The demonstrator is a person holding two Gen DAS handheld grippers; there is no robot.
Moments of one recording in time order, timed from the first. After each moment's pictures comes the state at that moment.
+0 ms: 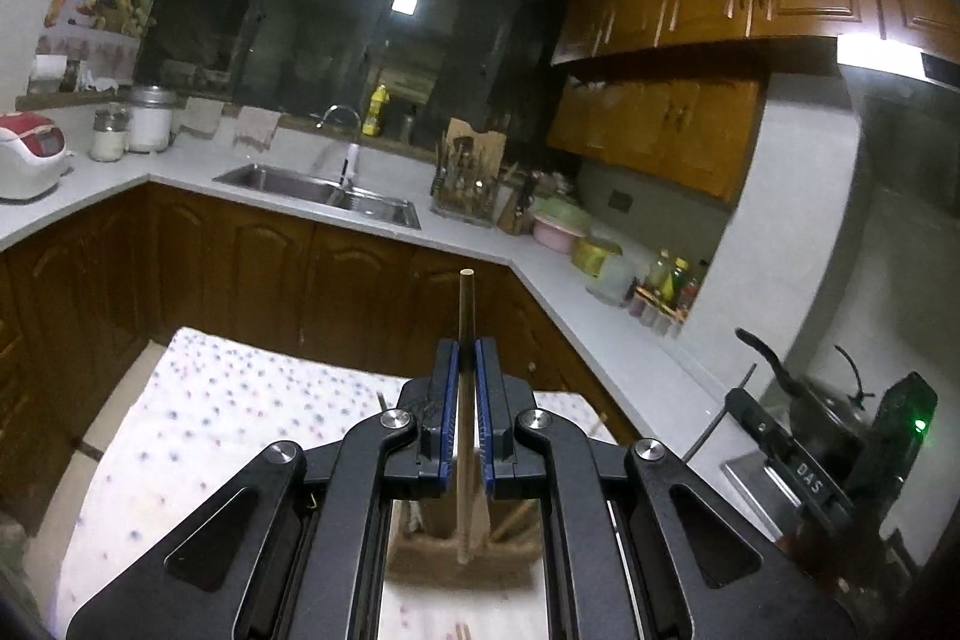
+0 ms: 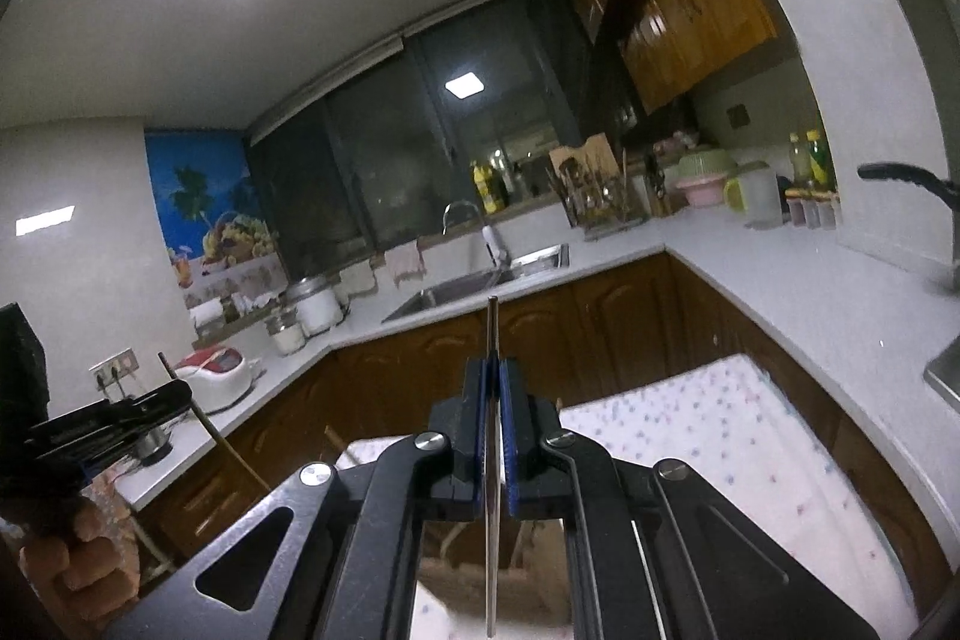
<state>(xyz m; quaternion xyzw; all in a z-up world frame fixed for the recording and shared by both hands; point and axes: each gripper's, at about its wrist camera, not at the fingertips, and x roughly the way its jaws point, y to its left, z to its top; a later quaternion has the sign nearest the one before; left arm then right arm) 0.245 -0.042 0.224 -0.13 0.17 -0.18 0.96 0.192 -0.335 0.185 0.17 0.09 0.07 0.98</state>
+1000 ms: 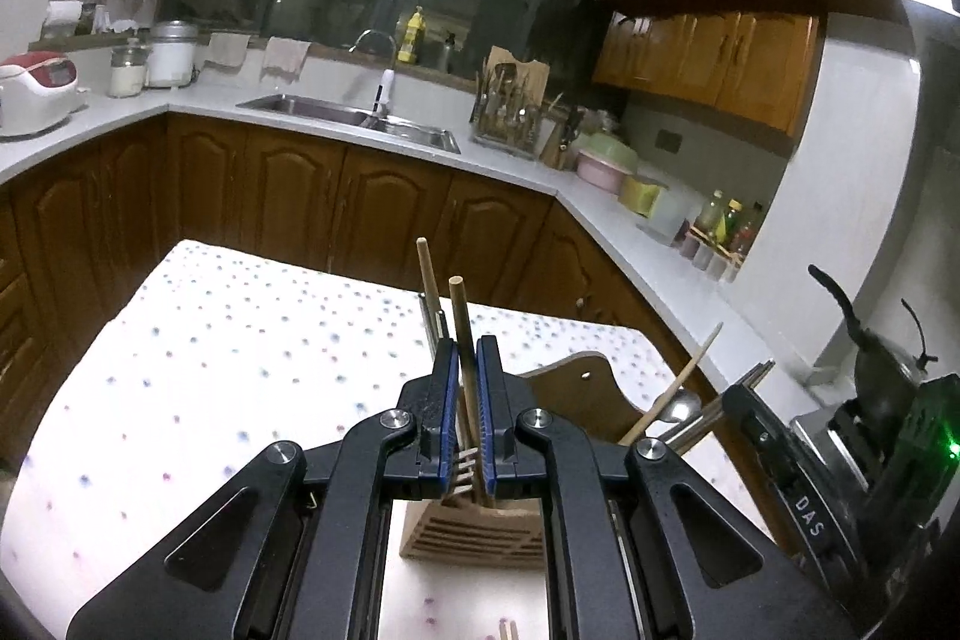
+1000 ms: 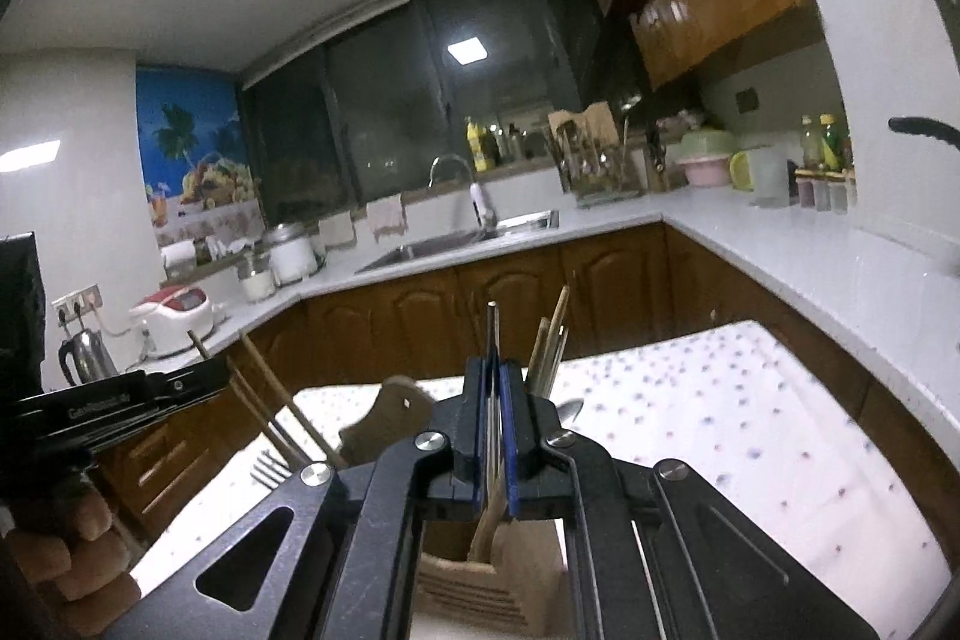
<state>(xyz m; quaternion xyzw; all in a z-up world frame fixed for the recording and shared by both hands) 0.298 -0.070 0.116 -0.12 0.24 -0.14 0.95 0.243 -0.302 0.100 0.12 0.14 0.06 0.98</state>
